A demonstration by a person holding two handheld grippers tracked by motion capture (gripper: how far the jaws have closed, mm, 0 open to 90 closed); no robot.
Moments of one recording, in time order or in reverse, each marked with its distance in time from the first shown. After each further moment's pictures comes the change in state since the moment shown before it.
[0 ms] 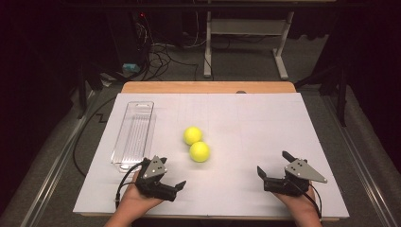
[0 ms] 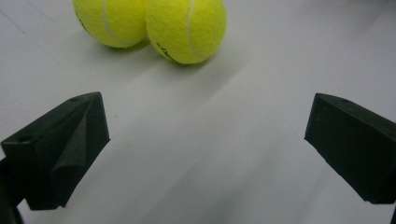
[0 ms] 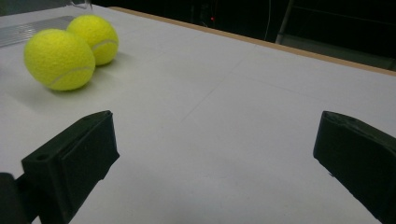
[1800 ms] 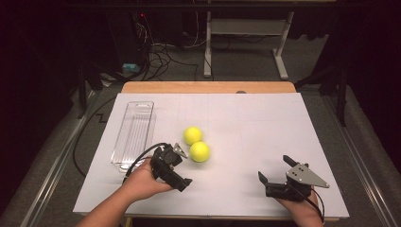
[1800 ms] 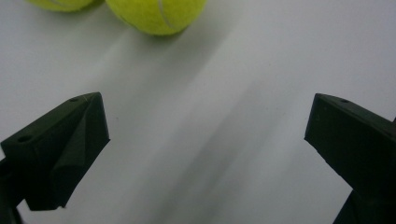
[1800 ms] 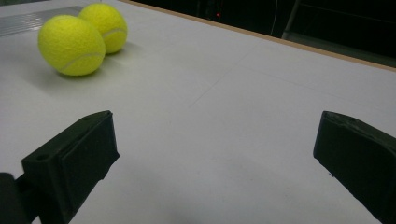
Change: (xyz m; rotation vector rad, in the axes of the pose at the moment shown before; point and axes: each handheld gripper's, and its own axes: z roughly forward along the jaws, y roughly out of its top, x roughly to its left) left arm 0.007 0.076 0.021 0.449 -0.092 0.059; right arm 0.003 -0.007 -0.010 0.018 0.017 -0.022
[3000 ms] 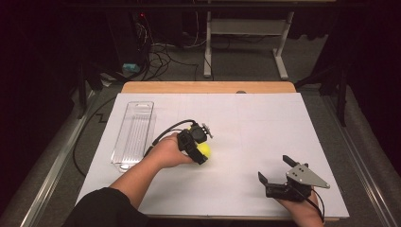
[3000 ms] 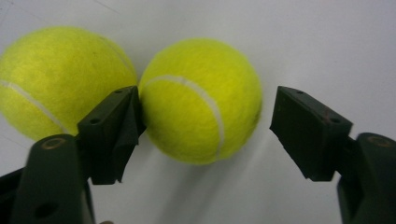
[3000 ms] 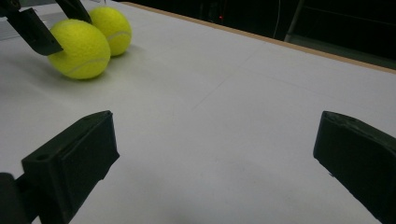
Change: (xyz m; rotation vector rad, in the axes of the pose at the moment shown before) left arm 0.022 0.084 0.037 0.152 0.028 0.125; right arm 0.000 0.001 -0.001 -0.010 0.013 -0.004
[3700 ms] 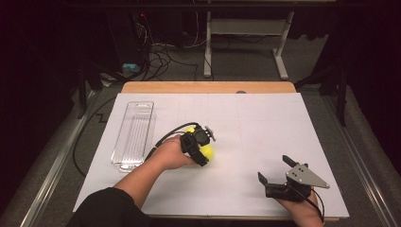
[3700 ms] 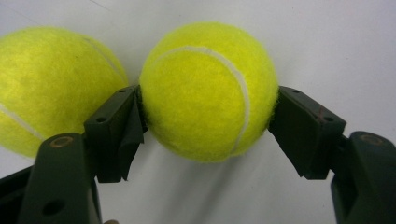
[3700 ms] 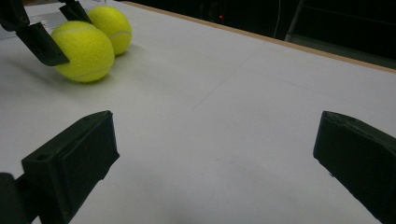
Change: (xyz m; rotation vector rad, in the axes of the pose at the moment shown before) left arm -0.007 0.005 0.010 0.026 0.024 0.004; right arm 0.000 0.000 0.000 0.000 0.002 -0.001
